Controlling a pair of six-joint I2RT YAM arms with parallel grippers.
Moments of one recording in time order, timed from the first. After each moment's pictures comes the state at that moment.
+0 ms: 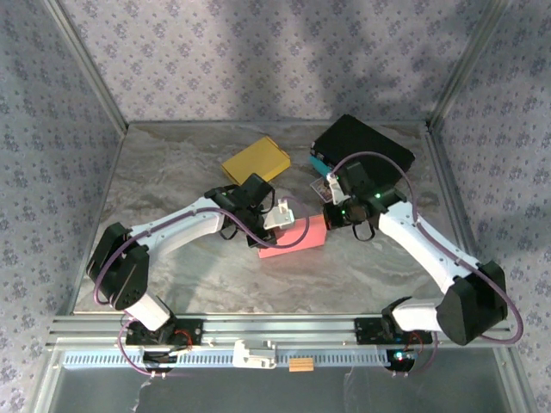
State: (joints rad) left arm -0.79 1.59 1.18 -0.72 0.25 0.48; right arm 0.50 1.29 1.05 -0.82 -0.11 0.21
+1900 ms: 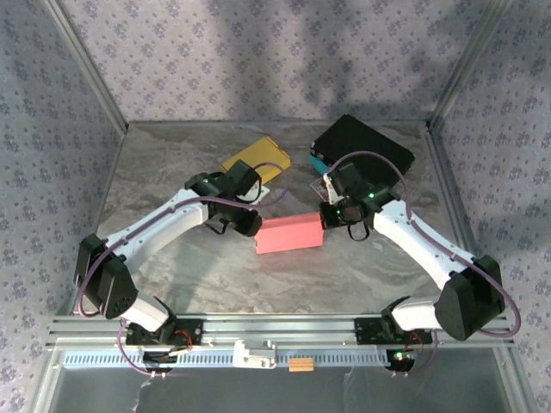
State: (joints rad) left arm -0.74 1.51 1.32 -1.02 0.07 -0.12; right arm 0.53 1.33 1.08 -0.82 -0.07 0.28
